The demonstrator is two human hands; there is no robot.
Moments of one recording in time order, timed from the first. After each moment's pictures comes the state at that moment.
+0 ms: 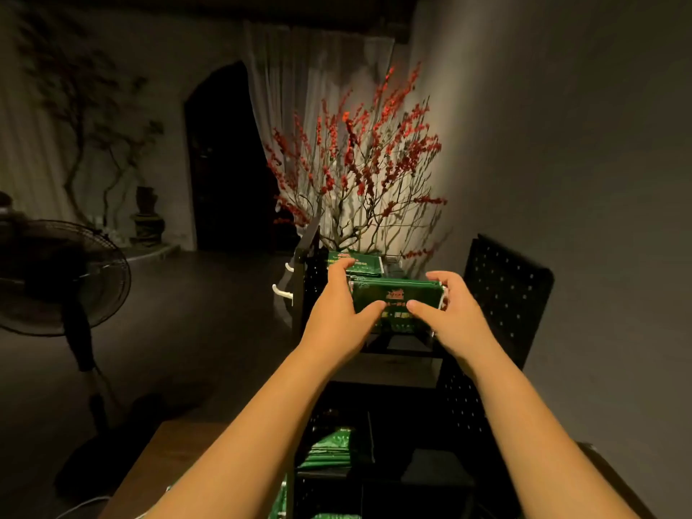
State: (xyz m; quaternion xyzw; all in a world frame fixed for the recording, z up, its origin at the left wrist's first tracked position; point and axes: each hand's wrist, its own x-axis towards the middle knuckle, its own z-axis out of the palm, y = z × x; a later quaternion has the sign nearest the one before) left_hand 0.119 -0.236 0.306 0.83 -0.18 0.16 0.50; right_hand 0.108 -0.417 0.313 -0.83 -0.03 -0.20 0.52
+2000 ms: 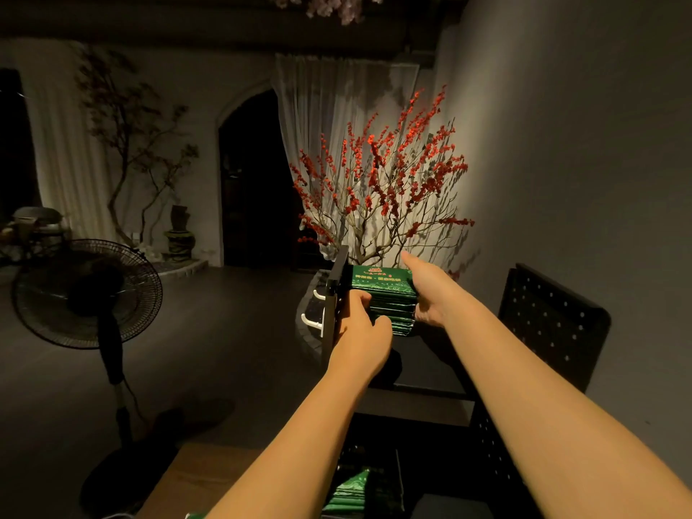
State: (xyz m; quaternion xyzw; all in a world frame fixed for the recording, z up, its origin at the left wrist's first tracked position) left_hand 0.153 -0.240 0.302 0.82 -0.05 0.13 0.55; right_hand 0.222 -0.360 0.366 -0.72 0.09 0.03 0.69
